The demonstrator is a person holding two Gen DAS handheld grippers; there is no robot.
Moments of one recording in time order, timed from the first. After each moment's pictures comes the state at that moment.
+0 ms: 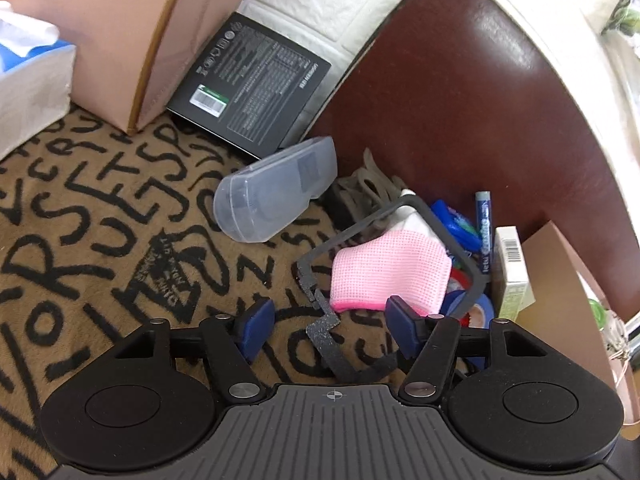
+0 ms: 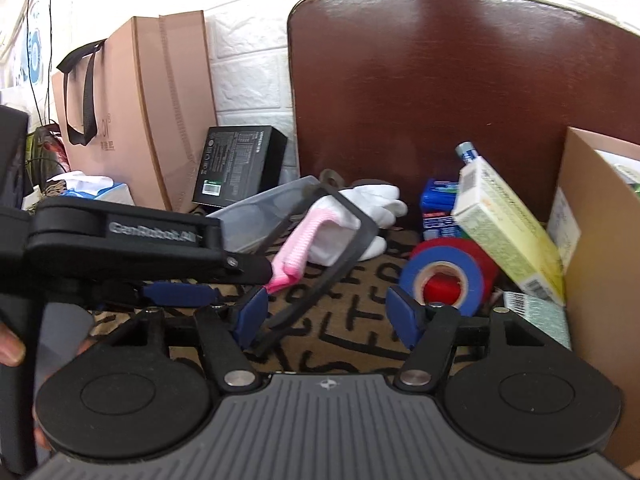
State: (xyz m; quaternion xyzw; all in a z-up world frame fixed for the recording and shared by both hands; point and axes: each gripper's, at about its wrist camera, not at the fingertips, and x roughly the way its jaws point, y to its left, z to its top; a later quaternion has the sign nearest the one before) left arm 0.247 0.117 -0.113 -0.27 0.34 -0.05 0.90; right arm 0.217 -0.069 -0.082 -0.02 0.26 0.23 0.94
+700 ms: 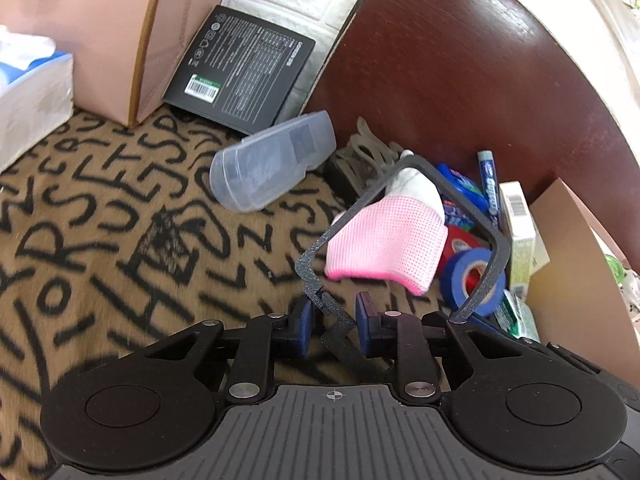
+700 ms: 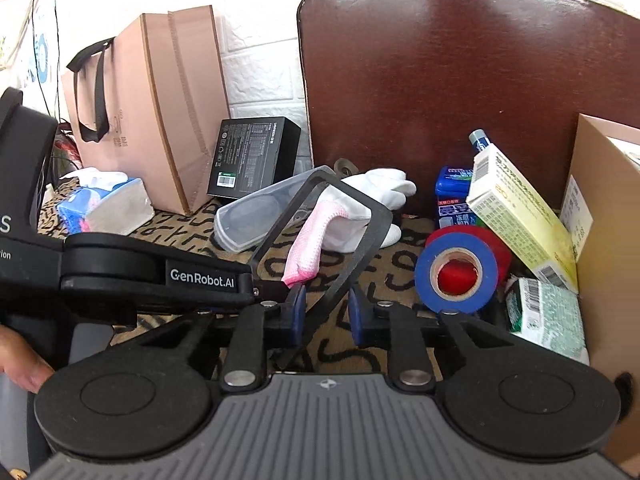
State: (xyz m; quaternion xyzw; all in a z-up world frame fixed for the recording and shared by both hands) left arm 0.229 0.091 -0.111 -0.22 0.37 -0.04 0.90; right arm 0.209 -0.073 -0.077 -0.01 0.28 0.25 0.93
